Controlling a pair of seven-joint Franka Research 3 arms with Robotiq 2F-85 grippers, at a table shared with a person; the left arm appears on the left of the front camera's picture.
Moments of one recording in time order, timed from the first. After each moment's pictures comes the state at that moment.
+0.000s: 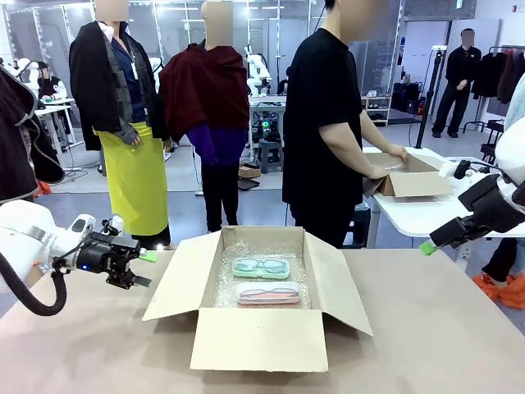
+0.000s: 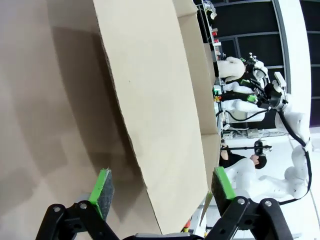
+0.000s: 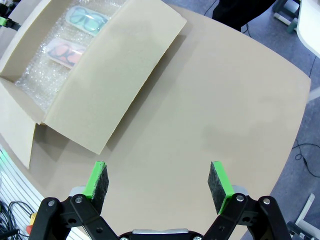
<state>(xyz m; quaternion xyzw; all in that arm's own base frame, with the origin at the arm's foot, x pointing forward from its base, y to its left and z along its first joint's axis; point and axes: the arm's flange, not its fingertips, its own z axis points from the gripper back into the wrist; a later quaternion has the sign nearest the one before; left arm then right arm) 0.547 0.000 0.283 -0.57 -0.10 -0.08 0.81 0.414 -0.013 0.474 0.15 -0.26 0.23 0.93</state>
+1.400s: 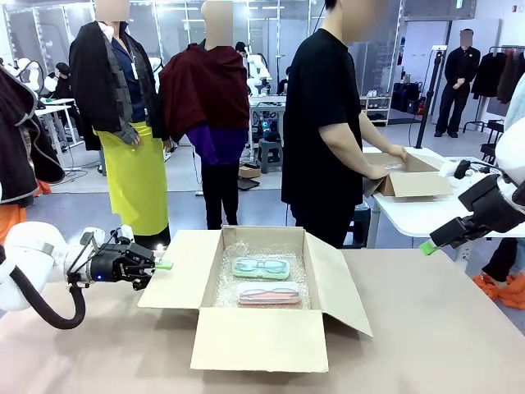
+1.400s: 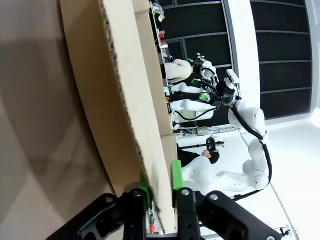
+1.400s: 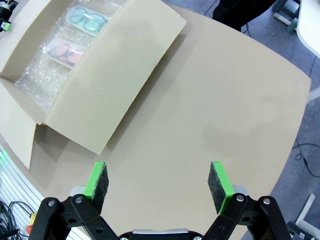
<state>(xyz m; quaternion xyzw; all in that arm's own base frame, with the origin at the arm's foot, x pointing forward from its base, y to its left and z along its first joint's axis) 0.540 -0.027 0.259 -0.68 -0.08 -0.08 0.73 0.414 -0.014 0.474 0.15 -0.26 0.23 0.93</state>
